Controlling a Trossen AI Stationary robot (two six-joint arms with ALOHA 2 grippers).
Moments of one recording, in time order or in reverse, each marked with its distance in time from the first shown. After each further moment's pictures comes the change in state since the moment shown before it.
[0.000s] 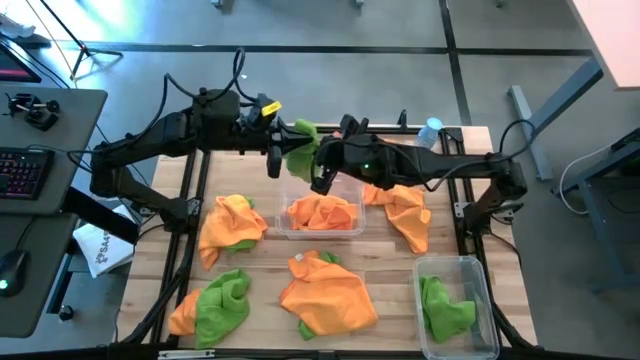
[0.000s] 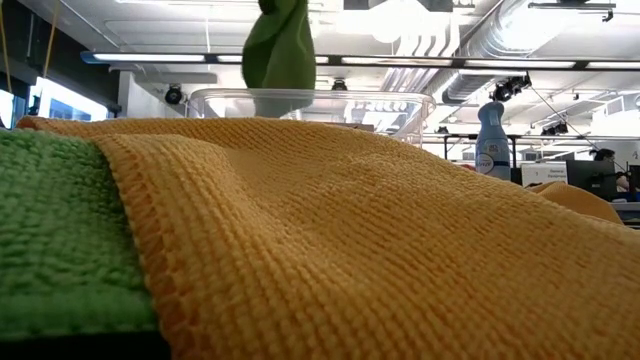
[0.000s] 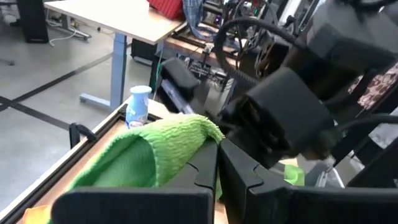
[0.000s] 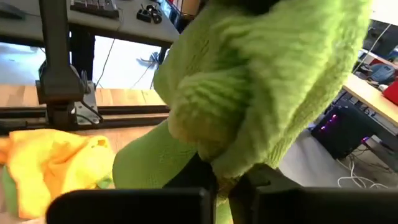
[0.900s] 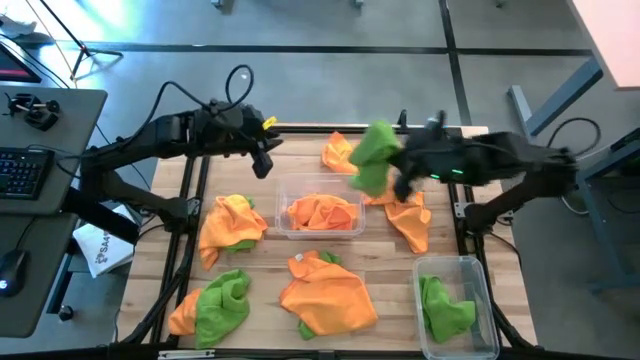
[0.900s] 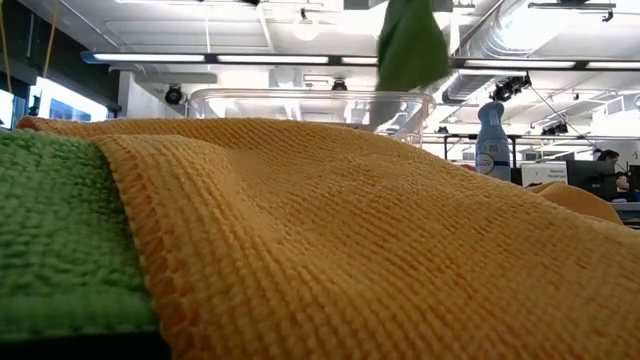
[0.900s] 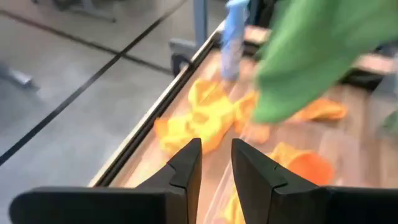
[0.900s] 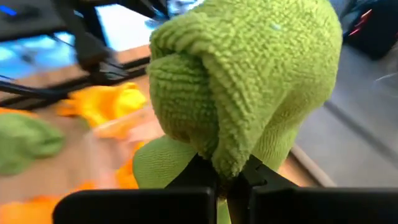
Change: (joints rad) left arm 0.072 -0.122 -0.177 -0.289 -0.240 0.171; right arm 0.150 -0.379 0.000 -0.713 0.034 0.575
